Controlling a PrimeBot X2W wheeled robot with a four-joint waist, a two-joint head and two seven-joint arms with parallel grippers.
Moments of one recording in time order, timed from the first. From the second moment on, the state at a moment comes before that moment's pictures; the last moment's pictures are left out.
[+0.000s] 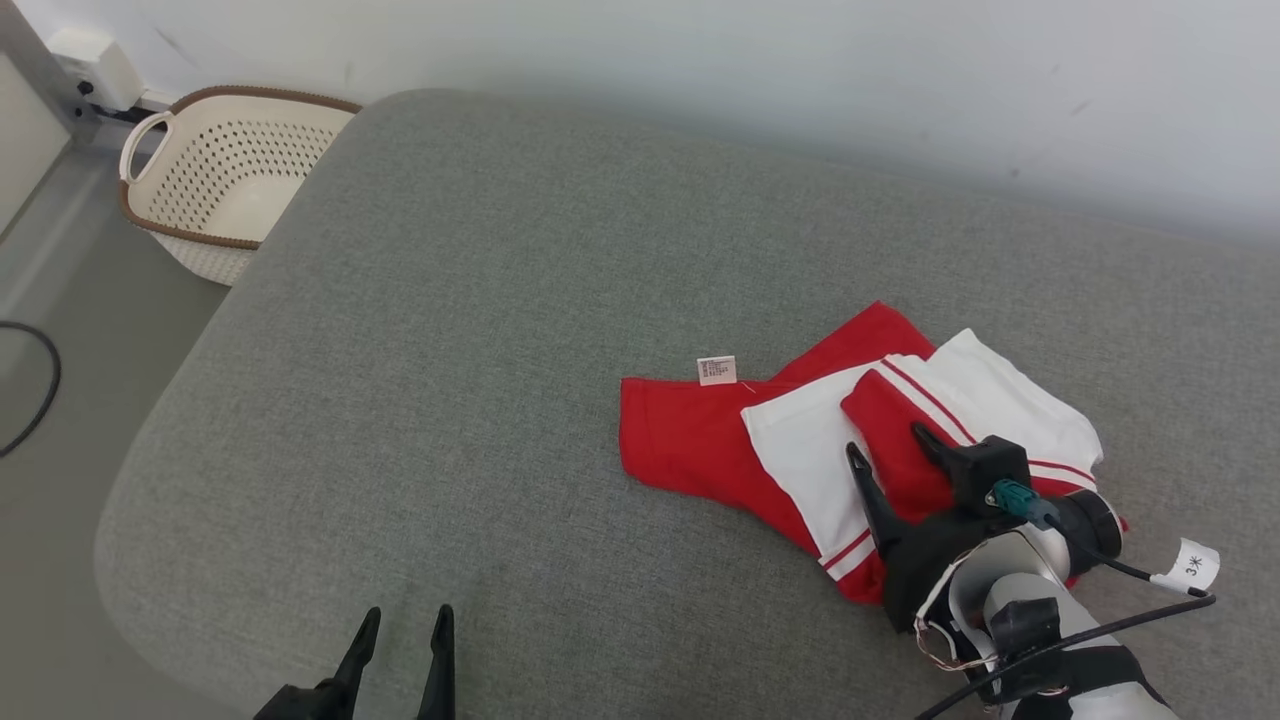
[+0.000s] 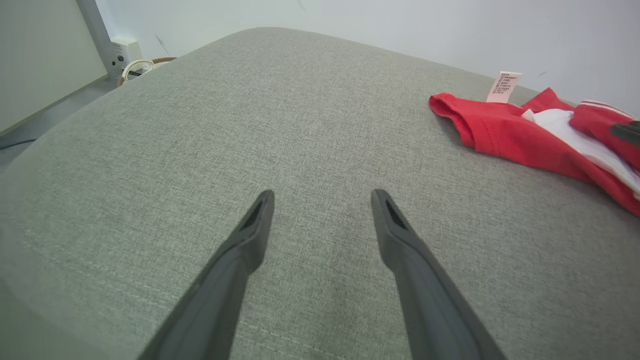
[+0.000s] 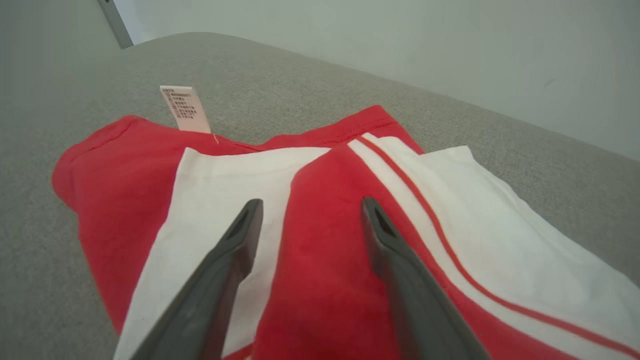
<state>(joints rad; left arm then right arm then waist) -0.13 0.05 -0.16 0.29 -0.21 0.05 -0.26 -0.60 -0.18 0.46 0.87 0.16 0.13 -0.26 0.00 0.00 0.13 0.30</state>
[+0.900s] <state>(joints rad) -0.12 0.05 -0.14 0.27 -0.23 0.04 -0.26 -0.47 -0.20 0.10 0.60 0.13 0.13 -0.26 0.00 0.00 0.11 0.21</state>
